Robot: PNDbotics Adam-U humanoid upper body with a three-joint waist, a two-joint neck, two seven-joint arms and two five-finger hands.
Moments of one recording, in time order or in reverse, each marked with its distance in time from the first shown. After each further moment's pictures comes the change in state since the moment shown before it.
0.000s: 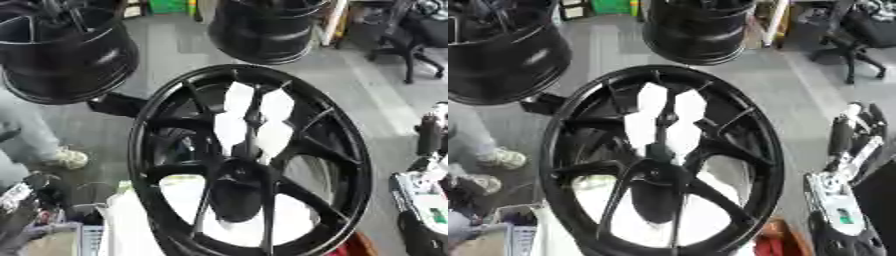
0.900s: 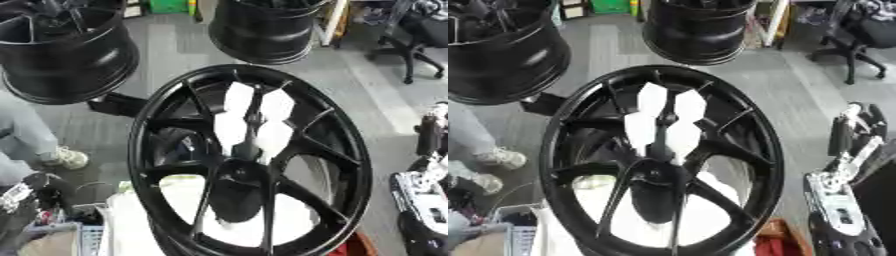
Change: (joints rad) left arm 0.000 0.000 0.000 0.000 0.000 0.000 0.000; right arm 0.000 0.000 0.000 0.000 0.000 0.000 0.000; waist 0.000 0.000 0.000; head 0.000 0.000
